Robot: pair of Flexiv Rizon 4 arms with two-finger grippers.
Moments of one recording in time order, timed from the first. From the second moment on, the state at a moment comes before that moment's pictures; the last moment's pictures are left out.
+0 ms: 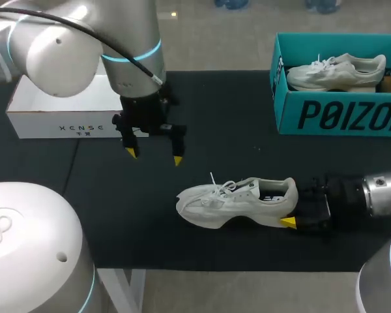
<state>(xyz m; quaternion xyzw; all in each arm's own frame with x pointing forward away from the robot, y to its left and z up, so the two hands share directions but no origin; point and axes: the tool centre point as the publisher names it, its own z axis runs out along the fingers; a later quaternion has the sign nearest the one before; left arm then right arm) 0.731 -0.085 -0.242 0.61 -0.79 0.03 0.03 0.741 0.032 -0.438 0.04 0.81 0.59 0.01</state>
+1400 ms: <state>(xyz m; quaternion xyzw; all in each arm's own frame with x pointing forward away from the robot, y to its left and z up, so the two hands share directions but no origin) 0.712 -0.297 -0.315 0.65 -0.75 -0.07 -0.06 0.741 0.032 -0.438 0.04 0.81 0.59 0.01</state>
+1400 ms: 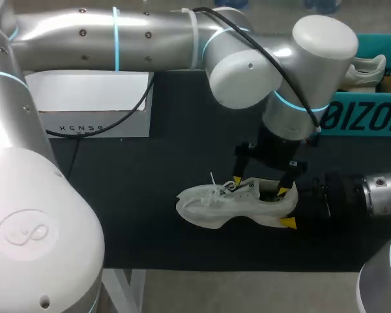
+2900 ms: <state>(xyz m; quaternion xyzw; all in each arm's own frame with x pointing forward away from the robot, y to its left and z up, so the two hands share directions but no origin) 0.726 -0.266 -0.328 0.69 -0.71 -0.10 -0.12 0.741 0.032 -0.438 0.04 0.81 0.59 0.01</state>
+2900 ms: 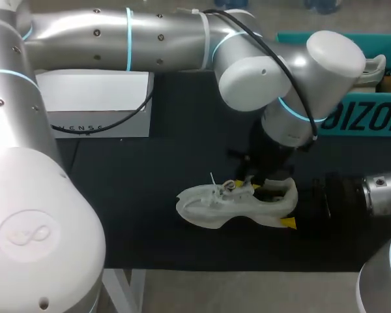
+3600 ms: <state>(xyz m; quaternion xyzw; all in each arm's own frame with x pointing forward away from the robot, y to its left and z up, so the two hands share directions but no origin) 0.729 -0.209 -0.307 0.70 -0.71 -0.11 -0.05 0.741 0.032 -0.438 0.04 0.81 0.59 0.01</state>
